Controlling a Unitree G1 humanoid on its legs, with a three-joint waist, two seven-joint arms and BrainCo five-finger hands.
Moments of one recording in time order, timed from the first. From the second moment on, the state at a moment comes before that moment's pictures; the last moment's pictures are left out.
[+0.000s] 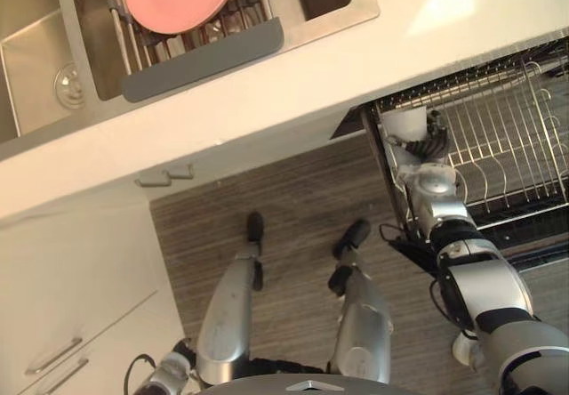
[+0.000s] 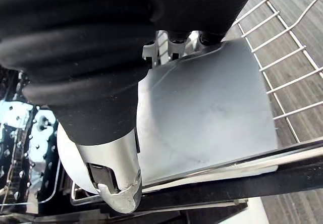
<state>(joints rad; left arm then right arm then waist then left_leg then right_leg) -0.02 0.16 -0.32 1.10 0.12 0.17 0.17 -0.80 -0.50 0.16 1.00 0.33 -0.18 -0.34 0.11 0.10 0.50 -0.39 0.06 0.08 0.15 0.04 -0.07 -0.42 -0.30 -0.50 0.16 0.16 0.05</state>
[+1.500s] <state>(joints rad) 0.16 0.20 -0.04 1.03 0.15 0.15 0.30 0.01 -0.25 -0.16 -0.37 0.66 -0.14 0.27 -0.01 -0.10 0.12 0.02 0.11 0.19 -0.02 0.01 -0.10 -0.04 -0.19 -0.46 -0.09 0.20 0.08</state>
